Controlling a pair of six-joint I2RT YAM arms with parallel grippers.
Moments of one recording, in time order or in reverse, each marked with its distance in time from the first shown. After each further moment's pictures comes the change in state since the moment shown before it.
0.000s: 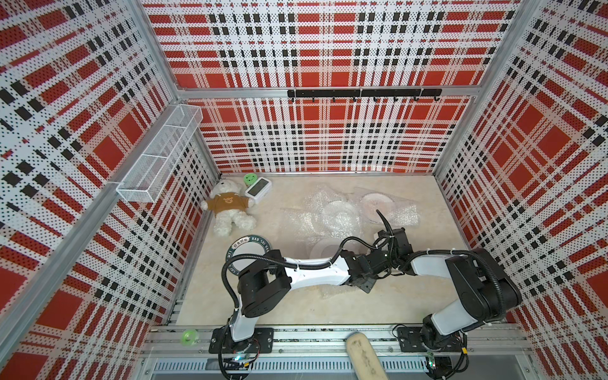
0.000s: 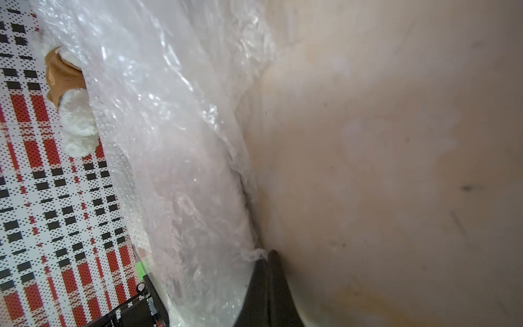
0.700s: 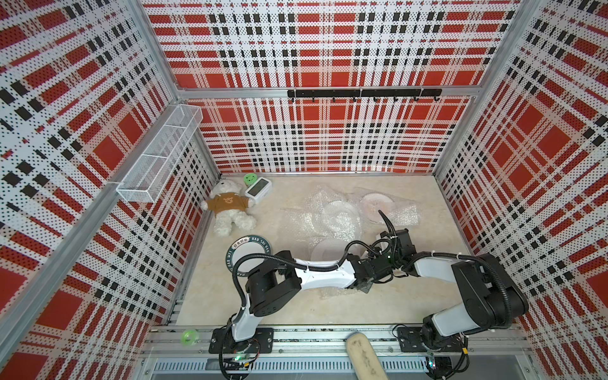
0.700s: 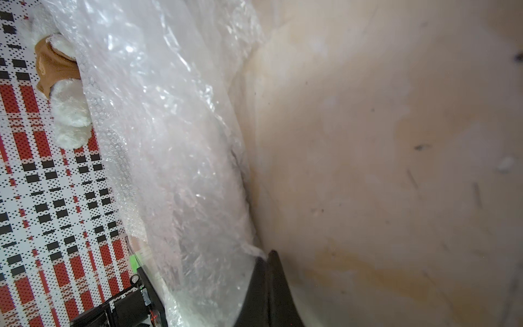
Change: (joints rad) left arm -0.024 0.064 0.018 -0.048 -0.142 -0.092; right arm -0.016 -0.061 -0.003 -0.105 0.005 -0.066
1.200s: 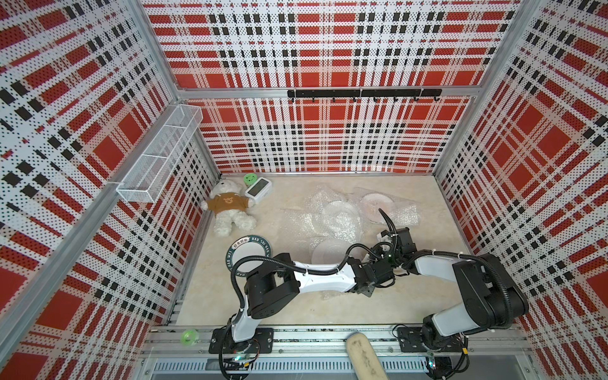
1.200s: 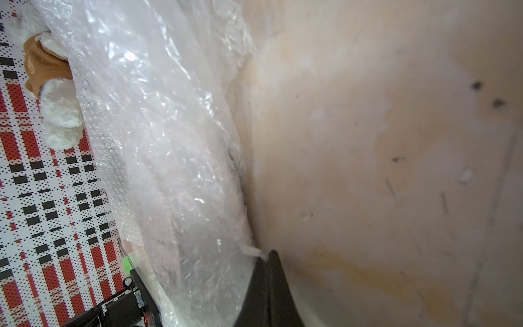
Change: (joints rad) left arm -0.026 -0.015 -0.014 0.028 0.037 -0.028; right arm -0.010 0.001 0.026 -0.049 0.010 -0.034
